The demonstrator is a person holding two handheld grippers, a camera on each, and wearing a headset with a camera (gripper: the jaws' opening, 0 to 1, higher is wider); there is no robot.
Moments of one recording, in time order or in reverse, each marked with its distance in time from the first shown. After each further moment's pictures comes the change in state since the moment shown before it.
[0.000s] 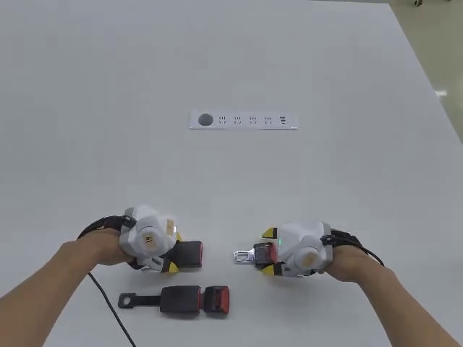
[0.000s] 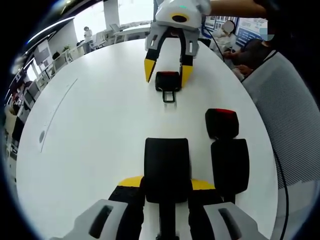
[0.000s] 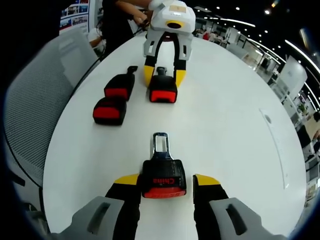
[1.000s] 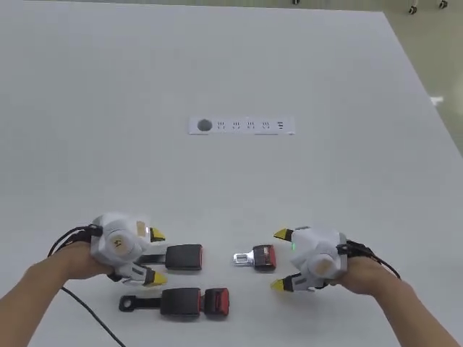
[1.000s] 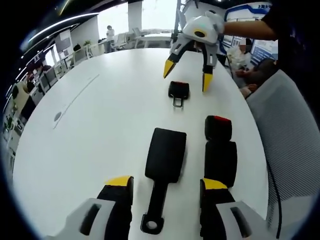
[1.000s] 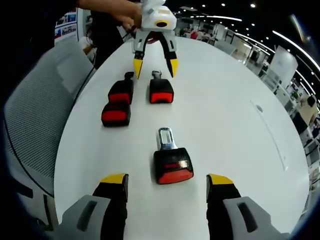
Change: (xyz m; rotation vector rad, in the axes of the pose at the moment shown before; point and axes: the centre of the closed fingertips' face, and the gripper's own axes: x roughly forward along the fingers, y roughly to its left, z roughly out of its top) left arm -0.034 -0.009 -0.016 -0.179 -0.118 0.075; right arm -0.019 0.011 -0.015 0.111 -0.025 -0.036
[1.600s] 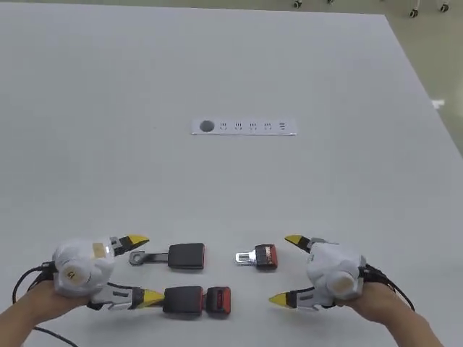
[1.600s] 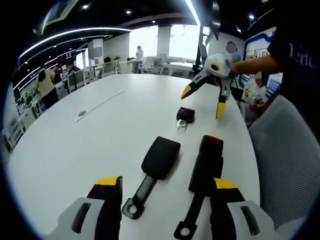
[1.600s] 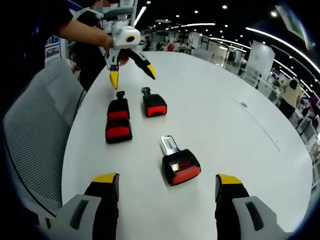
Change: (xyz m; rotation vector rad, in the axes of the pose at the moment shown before) left arm -0.035 -0.021 -0.001 -0.153 -0.292 0.151; right arm -0.012 0.018 0.008 0.168 -0.150 -0.115
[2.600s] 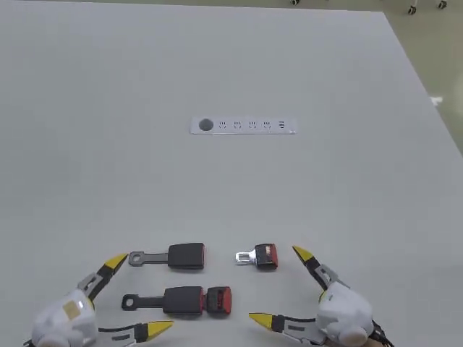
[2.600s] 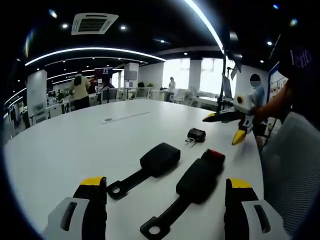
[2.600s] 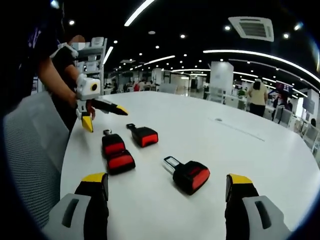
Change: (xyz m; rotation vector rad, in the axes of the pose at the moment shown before) left arm -0.011 -0.014 -0.013 -0.154 -0.295 0.224; right arm -0.002 0.018 0.010 0.214 -0.364 -0.234
